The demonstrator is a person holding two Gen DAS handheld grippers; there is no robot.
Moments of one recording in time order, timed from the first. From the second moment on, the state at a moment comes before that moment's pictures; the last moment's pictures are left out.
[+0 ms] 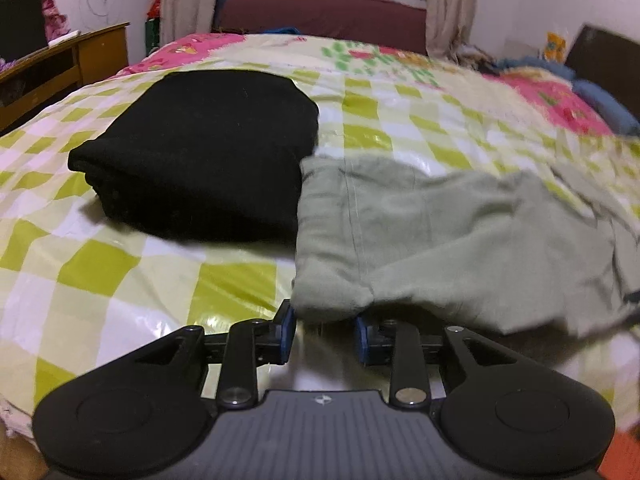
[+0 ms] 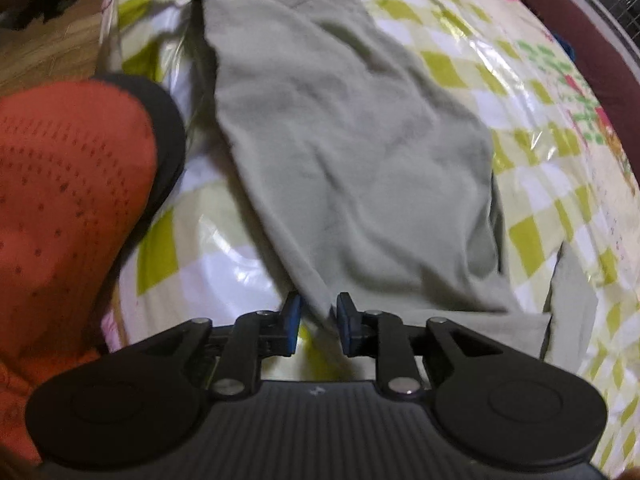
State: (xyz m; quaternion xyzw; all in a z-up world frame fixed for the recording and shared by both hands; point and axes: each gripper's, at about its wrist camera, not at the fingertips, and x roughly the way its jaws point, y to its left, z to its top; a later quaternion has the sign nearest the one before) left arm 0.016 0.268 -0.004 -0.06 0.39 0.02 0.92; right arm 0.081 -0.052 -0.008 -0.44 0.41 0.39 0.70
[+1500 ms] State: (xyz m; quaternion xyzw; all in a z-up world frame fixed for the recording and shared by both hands) left arm 0.103 0.034 0.013 0.02 0.35 -0.22 0.91; right arm 0.274 -0.210 0.006 -0.12 0.40 -0.03 0.91
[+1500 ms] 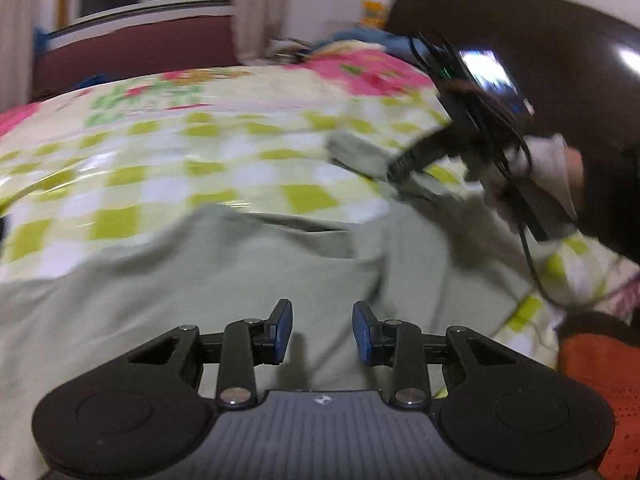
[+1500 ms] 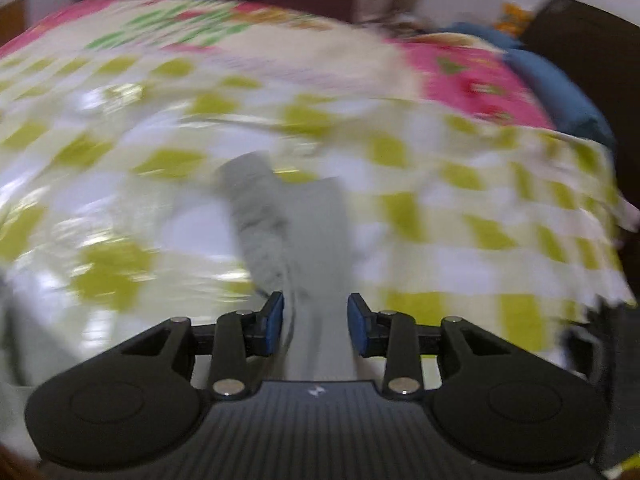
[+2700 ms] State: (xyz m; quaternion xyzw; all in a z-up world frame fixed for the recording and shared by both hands) left arm 0.105 -0.002 -0.018 0.00 0.38 -0.28 0.88; right arm 0.324 -0.298 -0.007 0.17 0.45 -0.14 0.86
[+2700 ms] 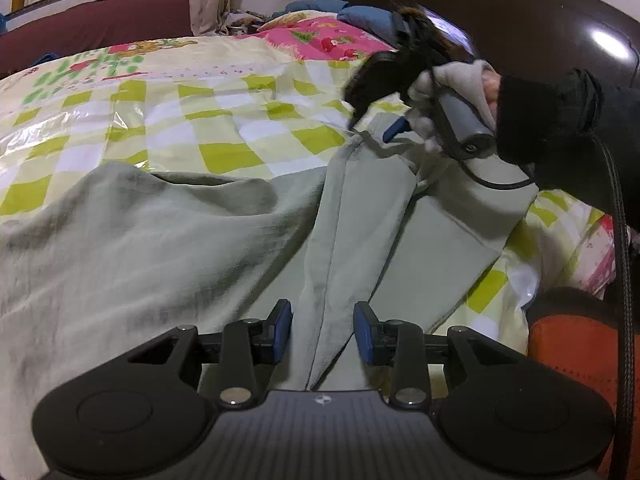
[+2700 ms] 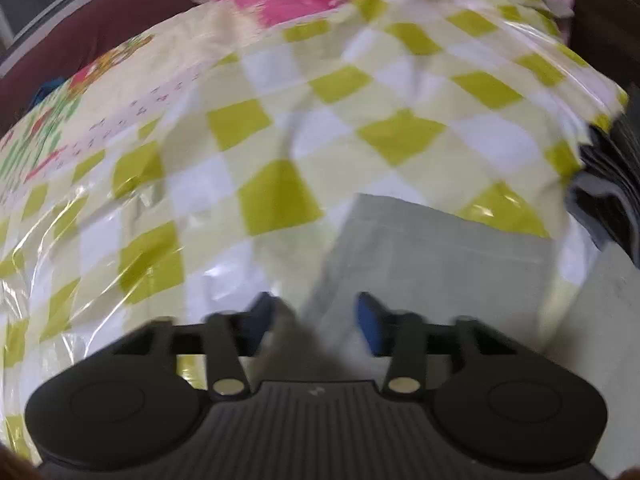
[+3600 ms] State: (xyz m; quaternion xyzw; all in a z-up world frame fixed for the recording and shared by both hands) left arm 0.095 -0.033 0.018 0.05 0.34 -0.25 0.90; right arm 0.146 -0.447 0.067 0.42 0.27 -0.02 0.87
